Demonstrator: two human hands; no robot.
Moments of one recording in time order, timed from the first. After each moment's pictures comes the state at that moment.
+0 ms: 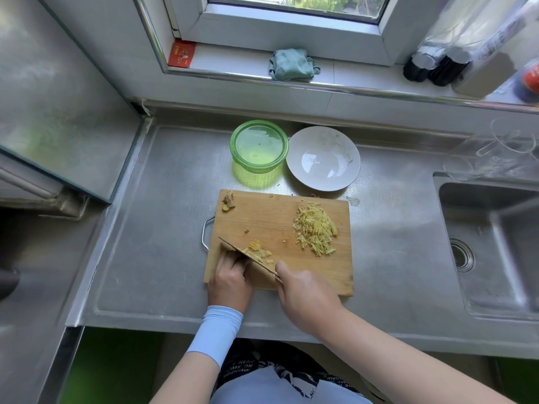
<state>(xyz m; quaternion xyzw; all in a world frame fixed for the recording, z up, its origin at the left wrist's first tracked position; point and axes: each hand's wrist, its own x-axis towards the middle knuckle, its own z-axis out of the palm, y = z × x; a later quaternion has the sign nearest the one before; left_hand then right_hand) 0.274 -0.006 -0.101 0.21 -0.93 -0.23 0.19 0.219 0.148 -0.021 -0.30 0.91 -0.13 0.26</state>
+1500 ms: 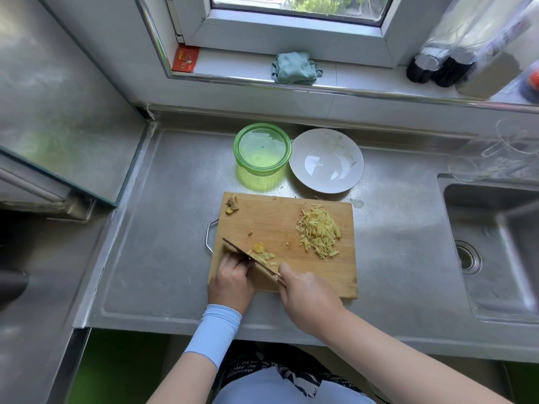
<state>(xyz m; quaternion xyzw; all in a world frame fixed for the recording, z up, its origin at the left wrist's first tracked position) 0.276 -0.018 -0.100 0.18 -0.94 -0.23 0.15 0.218 0.146 -0.022 -0.29 0.91 -0.14 0.27</state>
